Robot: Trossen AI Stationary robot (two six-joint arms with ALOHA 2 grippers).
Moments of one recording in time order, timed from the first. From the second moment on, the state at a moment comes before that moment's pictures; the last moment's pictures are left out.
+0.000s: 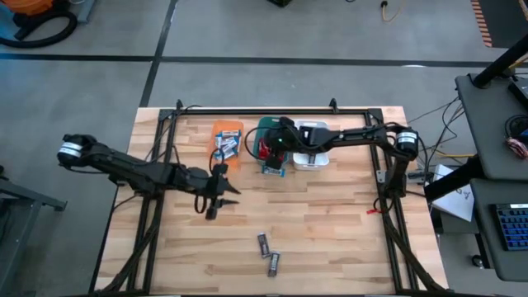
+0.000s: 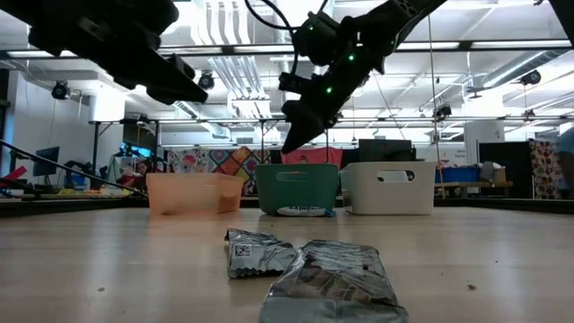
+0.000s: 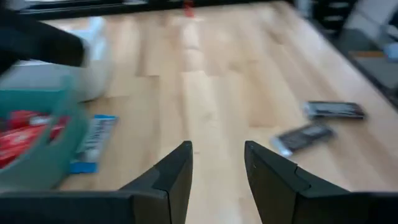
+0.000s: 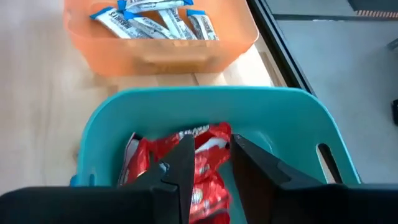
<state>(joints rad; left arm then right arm) -0.18 1.10 0.51 0.11 -0.05 -0.01 -0.25 1.85 1.28 -0.17 0.23 -0.14</state>
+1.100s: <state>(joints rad) -0.41 1.62 0.78 0.10 -0.04 0.16 0.35 1.64 1.36 -0.88 -0.03 0.41</state>
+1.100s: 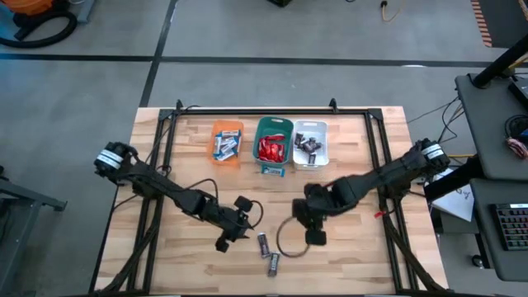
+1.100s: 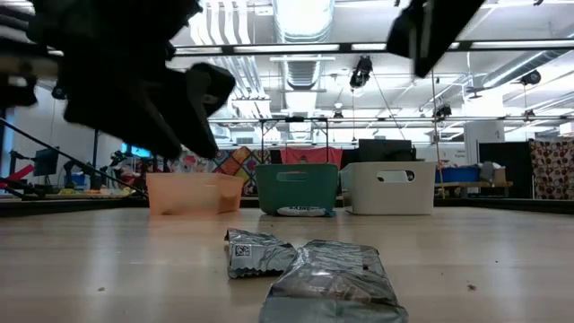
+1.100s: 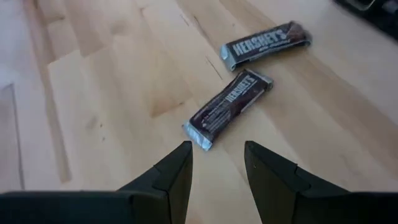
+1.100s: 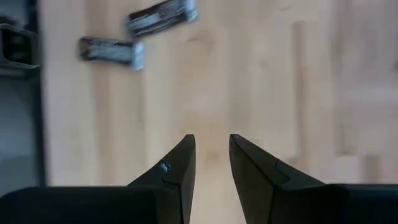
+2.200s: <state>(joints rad) -0.43 1.89 0.89 0.21 -0.14 0.54 0.63 1.64 1.33 -0.88 0.04 0.97</state>
